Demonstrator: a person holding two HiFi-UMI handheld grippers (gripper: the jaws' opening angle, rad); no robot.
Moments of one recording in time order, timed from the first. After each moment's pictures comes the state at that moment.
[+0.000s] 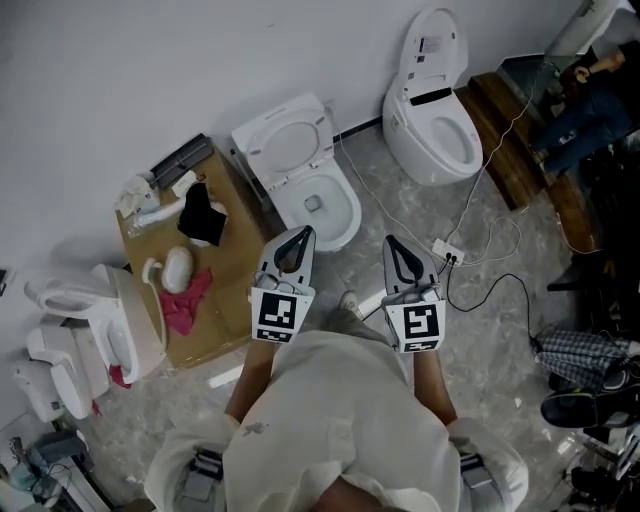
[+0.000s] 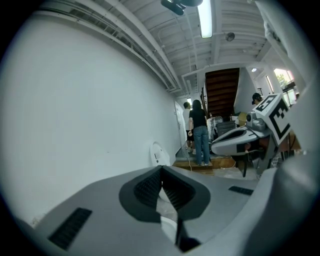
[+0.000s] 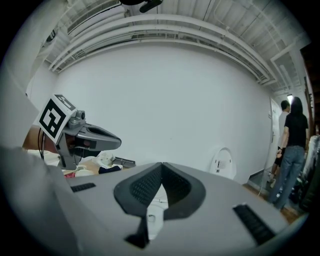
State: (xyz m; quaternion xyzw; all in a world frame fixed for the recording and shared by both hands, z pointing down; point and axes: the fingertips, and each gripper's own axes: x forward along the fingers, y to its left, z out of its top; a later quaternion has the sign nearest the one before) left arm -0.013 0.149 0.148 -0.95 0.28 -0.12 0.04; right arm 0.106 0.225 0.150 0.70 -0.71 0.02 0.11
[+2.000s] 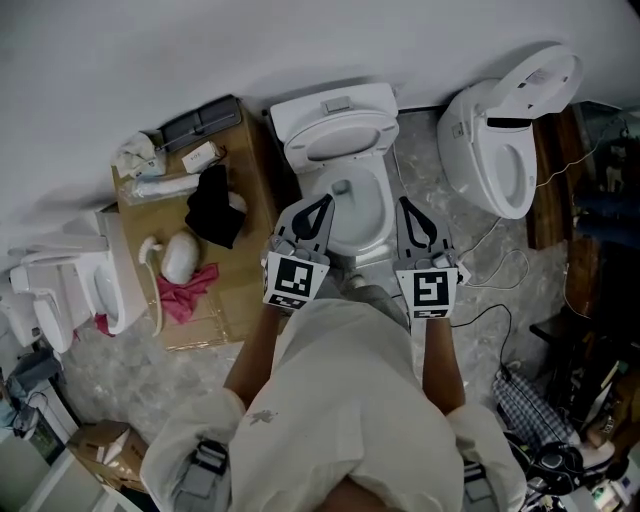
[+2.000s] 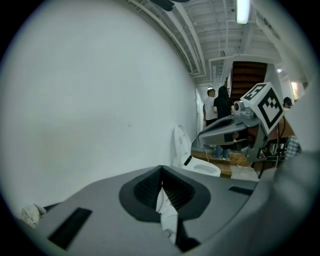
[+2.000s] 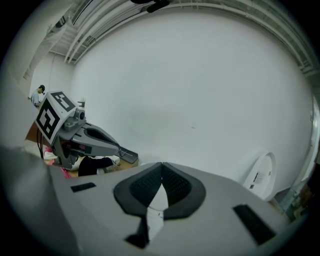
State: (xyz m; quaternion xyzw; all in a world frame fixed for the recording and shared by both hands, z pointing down) left arm -0.014 -0.118 0.260 -0.92 0.34 -0.17 -0.04; right arm 0.103 -0.094 0.230 0.58 -0.79 0.03 0.20
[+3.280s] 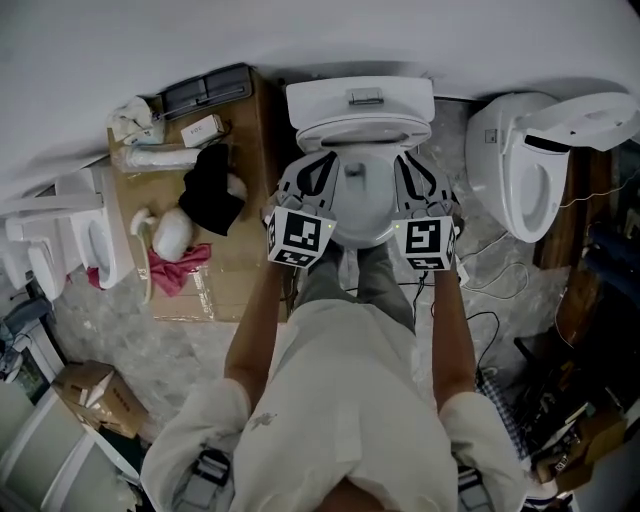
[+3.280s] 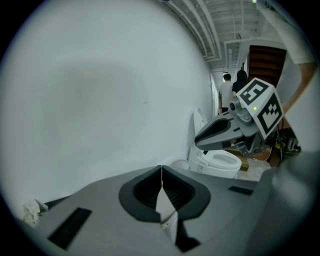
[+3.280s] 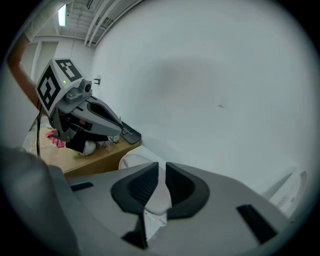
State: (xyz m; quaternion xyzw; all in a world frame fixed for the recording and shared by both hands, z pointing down) left arm -0.014 -0.235 0.351 -0.88 0.40 -0.23 -0.07; right arm 0.106 -0.231 0.355 0.48 -0.82 0.03 0.32
